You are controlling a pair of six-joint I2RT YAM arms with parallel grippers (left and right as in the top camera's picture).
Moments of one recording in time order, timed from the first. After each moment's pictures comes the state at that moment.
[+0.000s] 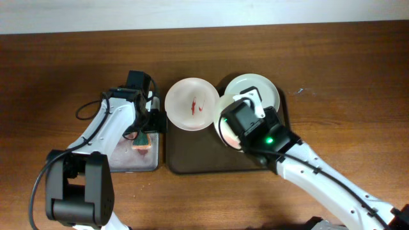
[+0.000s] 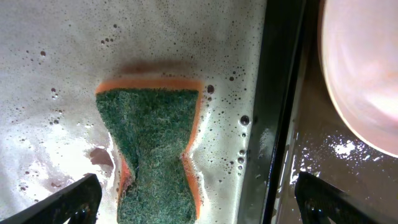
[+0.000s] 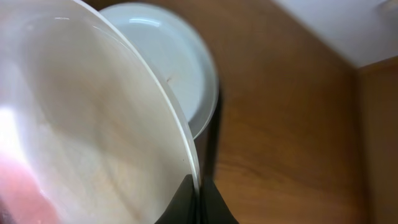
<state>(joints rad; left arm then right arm) -0.16 1.81 1.24 -0.89 -0.02 -0.18 0.69 1.40 1.06 -0.73 0.75 0.13</state>
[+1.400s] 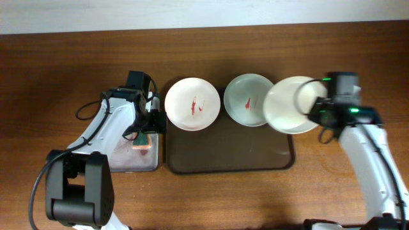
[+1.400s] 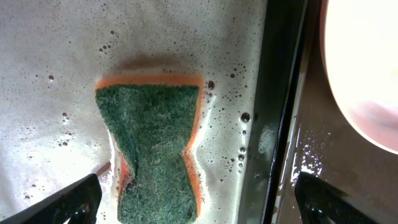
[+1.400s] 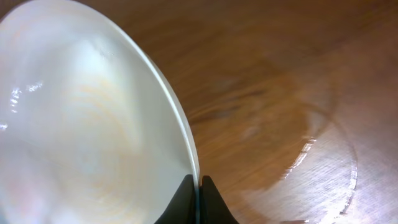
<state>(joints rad) -0.16 1.81 1.24 -0.89 -0.02 -0.18 -0.13 1.40 1.07 -0.76 0.20 0.39</state>
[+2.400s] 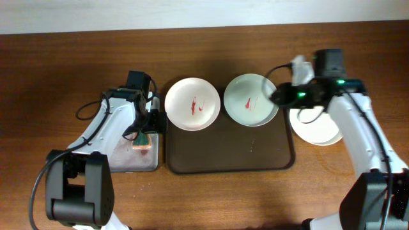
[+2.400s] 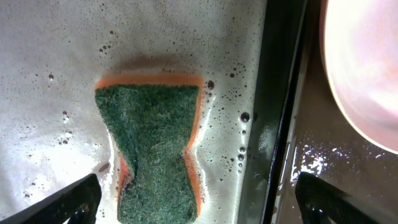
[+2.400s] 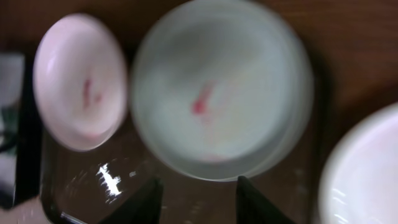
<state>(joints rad) -0.16 1.81 1.24 -0.89 -0.02 -0.18 0.00 1.64 1.29 -0.77 -0.42 0.03</state>
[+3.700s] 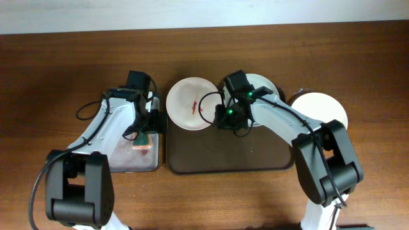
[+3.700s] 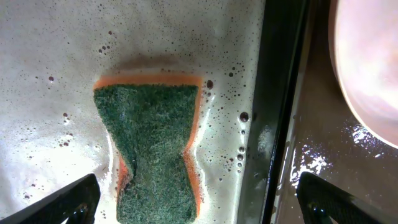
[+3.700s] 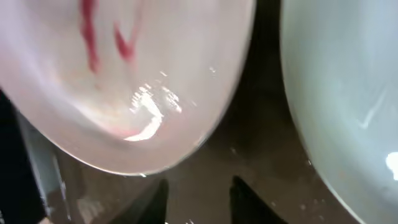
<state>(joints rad) -0.16 1.81 1.24 -0.89 -0.02 -0.18 0.42 1.97 1.30 -0.59 -0.35 0.46</state>
